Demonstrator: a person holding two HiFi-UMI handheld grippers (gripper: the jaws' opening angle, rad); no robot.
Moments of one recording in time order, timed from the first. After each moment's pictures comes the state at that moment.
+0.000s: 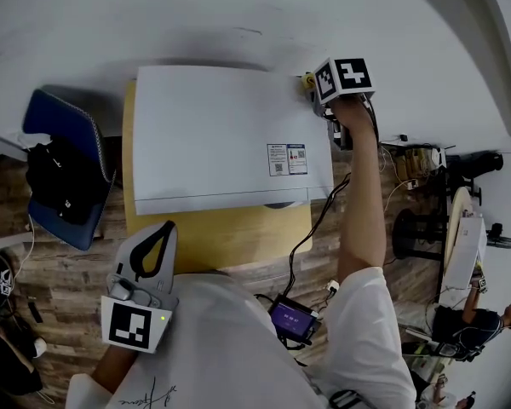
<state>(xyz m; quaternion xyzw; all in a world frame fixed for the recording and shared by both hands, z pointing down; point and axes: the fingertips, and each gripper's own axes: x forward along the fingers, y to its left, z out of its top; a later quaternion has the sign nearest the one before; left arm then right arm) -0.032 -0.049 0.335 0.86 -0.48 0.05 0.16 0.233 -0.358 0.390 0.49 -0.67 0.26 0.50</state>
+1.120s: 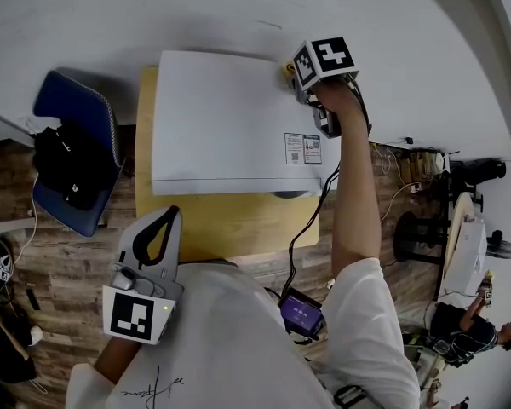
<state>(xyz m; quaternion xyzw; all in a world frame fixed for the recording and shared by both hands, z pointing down) -0.057 -0.037 0.327 0.85 -0.51 0.02 0.15 0.139 -0.342 0.391 0.43 -0.70 0.23 0.53</state>
